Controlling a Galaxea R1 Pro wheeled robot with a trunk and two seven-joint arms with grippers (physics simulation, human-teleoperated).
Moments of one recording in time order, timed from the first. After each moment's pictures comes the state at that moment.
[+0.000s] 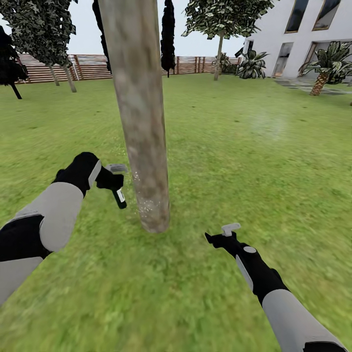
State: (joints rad) left arm -1.46 0.05 0.20 -0.39 -0.28 1.02 -0.29; right arm -0.72 -0.01 0.02 -0.68 0.04 0.10 0.26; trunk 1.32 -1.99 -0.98
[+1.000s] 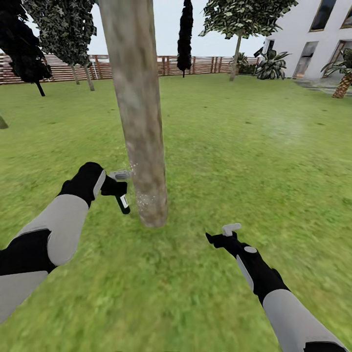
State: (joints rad) left arm -1.36 0.02 0.20 -0.47 -0.28 1.00 -0.29; right arm -0.72 -0.01 0.02 -0.68 0.04 0.10 0.26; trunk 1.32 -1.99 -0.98
